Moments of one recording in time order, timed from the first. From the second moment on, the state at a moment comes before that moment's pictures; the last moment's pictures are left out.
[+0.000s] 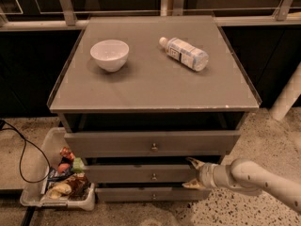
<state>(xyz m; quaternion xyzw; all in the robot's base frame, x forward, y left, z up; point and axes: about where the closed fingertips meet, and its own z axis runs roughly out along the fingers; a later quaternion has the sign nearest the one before) 0.521 -0.190 0.397 -0.62 0.67 0.11 0.38</state>
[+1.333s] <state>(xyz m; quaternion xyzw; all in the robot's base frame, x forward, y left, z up) 0.519 -0.190 0.424 -0.62 0.67 0.10 0.39</state>
